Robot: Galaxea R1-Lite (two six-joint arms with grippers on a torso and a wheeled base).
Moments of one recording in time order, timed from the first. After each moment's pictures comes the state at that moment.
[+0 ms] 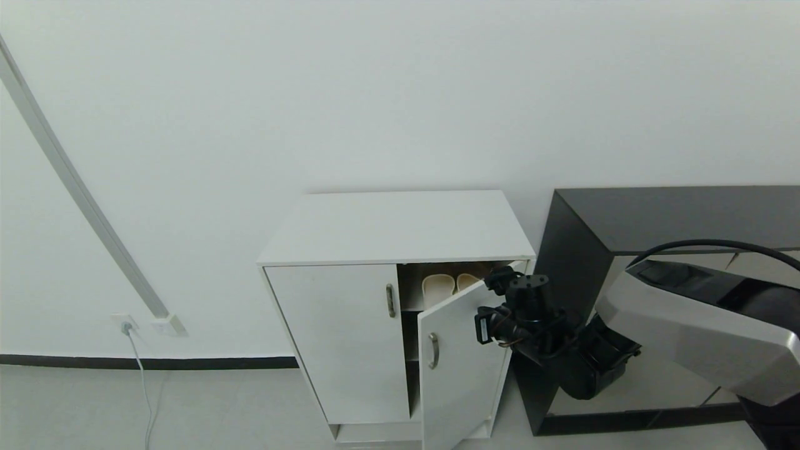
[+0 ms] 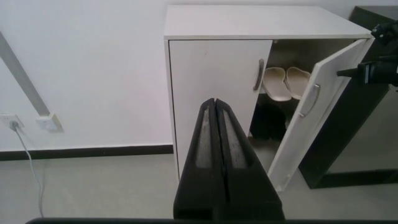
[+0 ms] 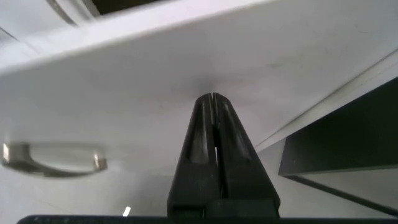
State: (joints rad) left arm 0.00 0.00 0.00 0.00 0.00 -0.02; right arm 0.54 2.40 -1.10 -0.92 -0.13 0.10
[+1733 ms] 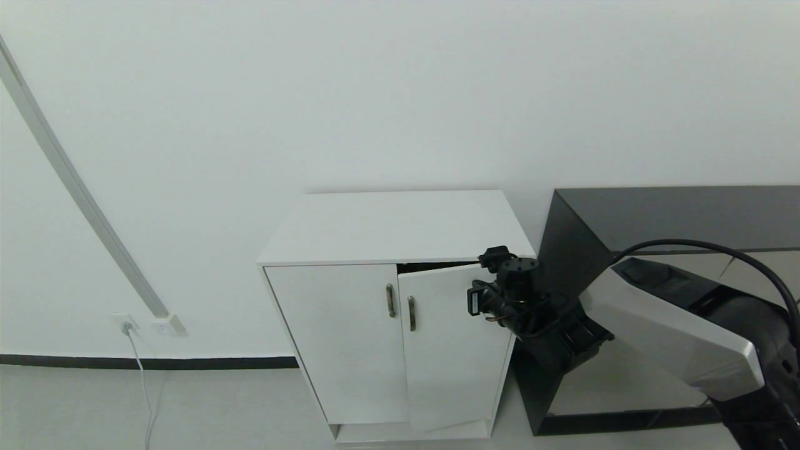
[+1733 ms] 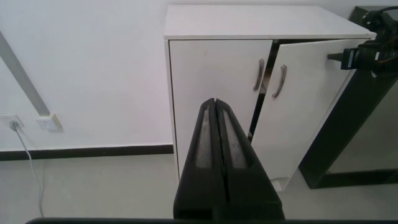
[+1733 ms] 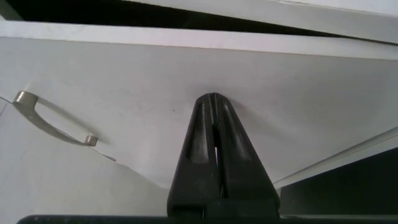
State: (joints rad) left arm 0.00 0.00 0.00 0.00 0.00 -0.02; right arm 0.52 2.49 -1.33 -0.92 -0.19 0.09
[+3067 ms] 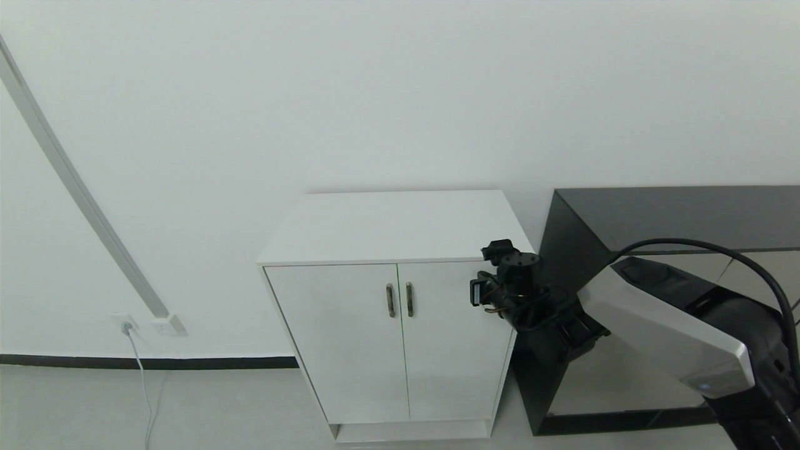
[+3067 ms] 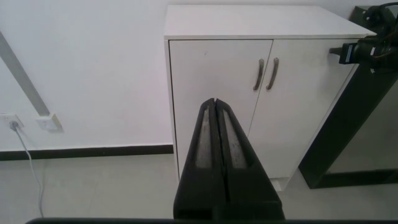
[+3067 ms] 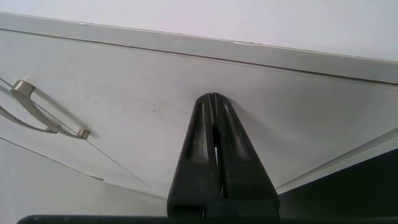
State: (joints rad) left arm 0.00 0.00 0.00 0.00 0.00 -0.02; right arm 0.50 2.51 -1.39 -0.93 -0.26 0.08
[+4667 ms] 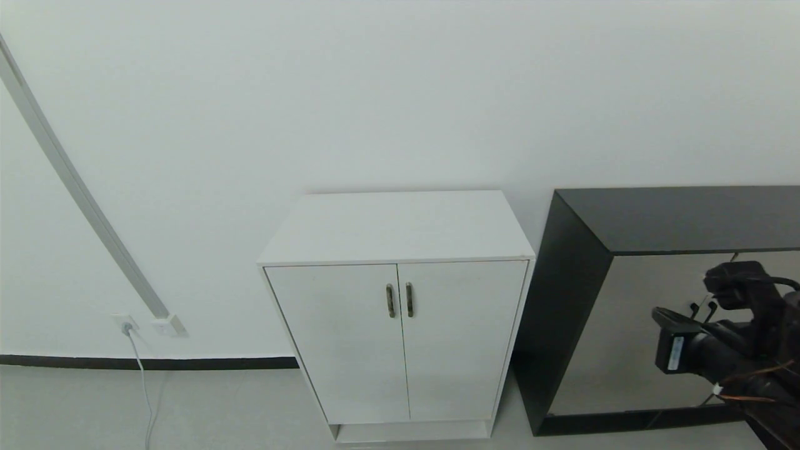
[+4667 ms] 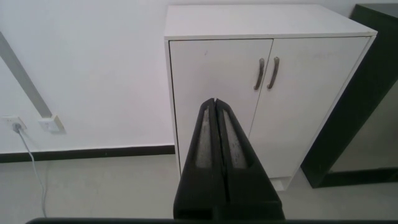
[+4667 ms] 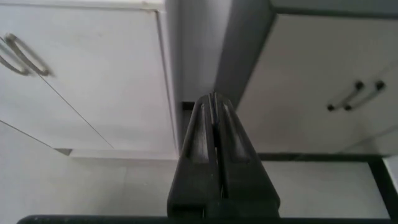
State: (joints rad) left arm 0.00 0.00 0.00 0.00 -0.01 0.00; right arm 0.38 1.50 -0.22 -1.05 -0.38 0.06
